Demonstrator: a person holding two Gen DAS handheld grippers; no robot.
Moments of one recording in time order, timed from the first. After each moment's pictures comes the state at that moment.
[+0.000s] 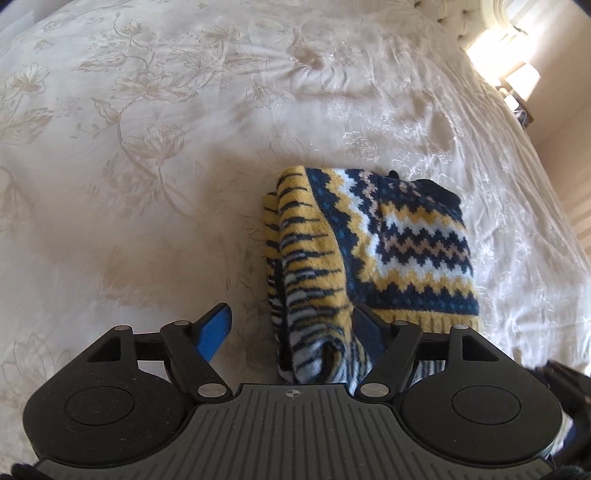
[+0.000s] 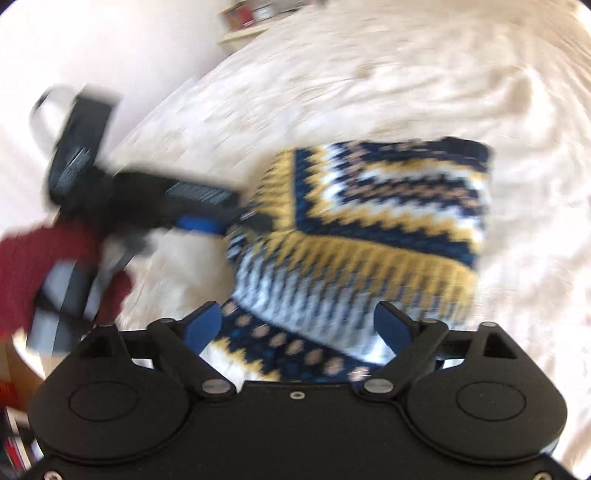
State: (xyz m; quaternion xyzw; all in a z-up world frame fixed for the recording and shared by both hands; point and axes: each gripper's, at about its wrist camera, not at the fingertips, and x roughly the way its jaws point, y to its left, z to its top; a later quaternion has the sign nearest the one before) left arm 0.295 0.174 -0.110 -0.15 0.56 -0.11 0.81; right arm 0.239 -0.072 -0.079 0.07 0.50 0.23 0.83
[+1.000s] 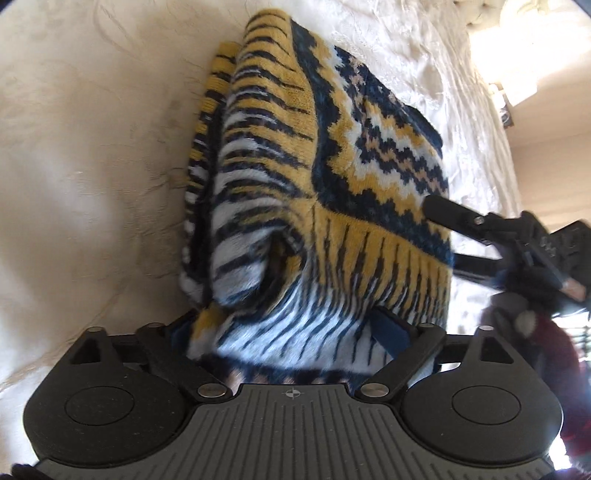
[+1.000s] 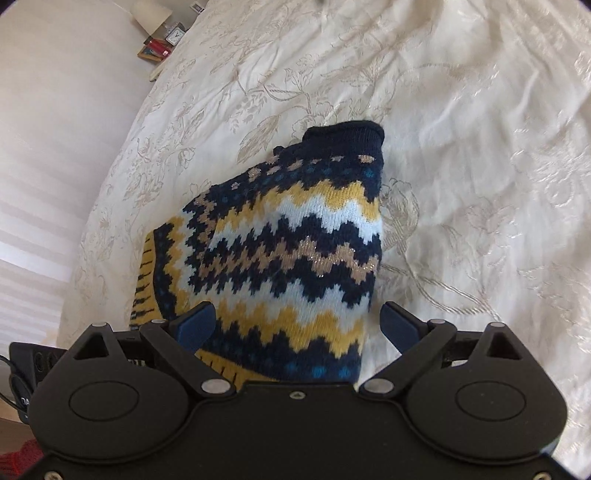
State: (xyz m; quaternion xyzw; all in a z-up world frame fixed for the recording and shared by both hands) left arm 0.287 0.140 -0.184 -0.30 0.62 -0.16 0.71; right arm 0.362 -0.146 -0.167 0.24 0.56 0.22 0.76
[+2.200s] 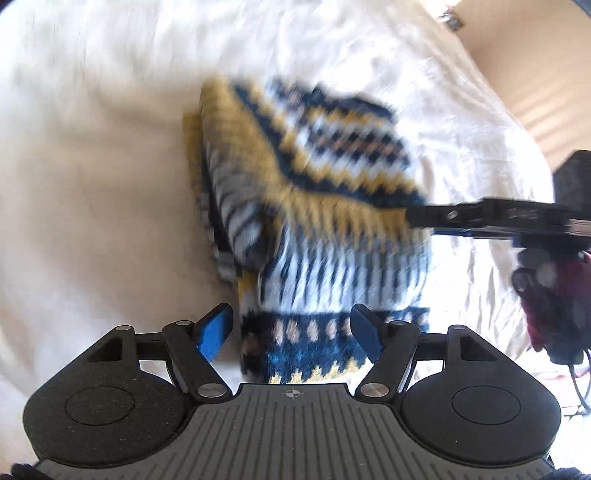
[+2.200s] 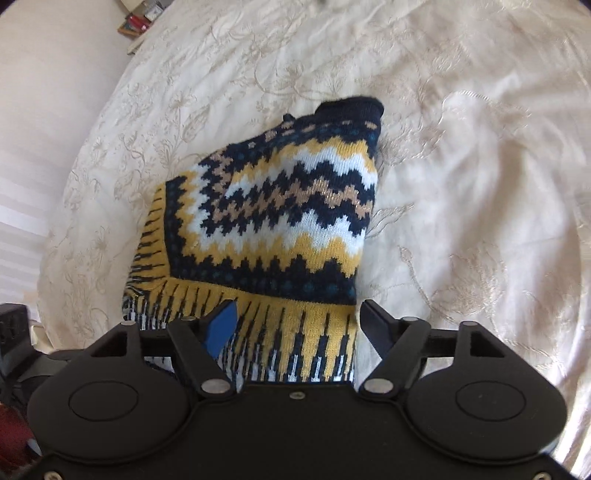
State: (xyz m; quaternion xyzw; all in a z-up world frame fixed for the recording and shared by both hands) left arm 0.101 0.061 -0.093 -0.10 0.60 -0.22 0.76; right arm 0.275 -0.158 -0.124 0.18 0.59 0.16 0.77
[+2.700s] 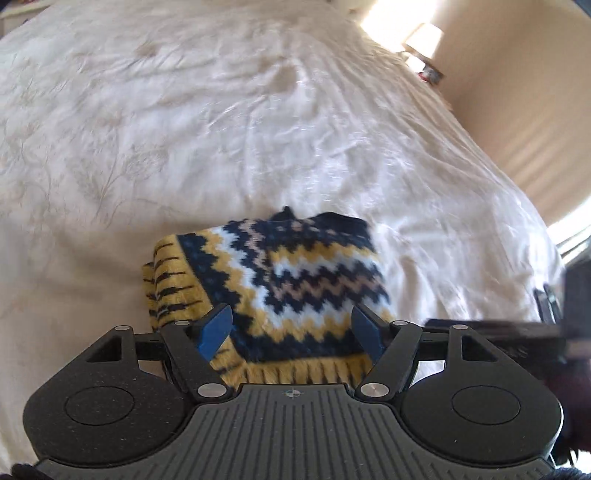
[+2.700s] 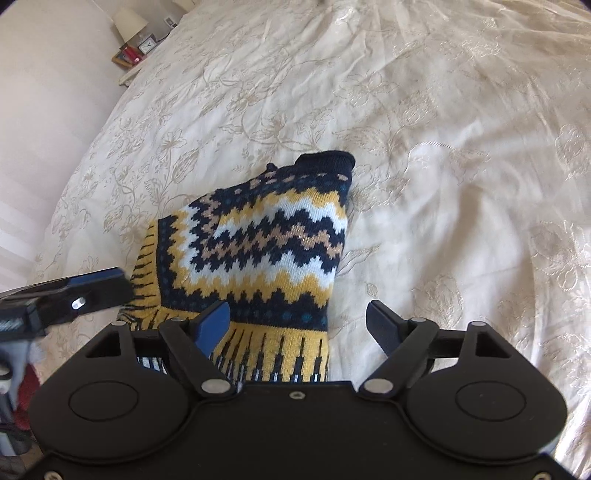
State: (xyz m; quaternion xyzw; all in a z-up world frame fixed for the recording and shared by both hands) left arm 0.172 0.024 -0.081 -0.12 0.52 -0.20 0.82; right arm 0.269 -0.162 -0.107 0.17 0.54 0.11 0.82
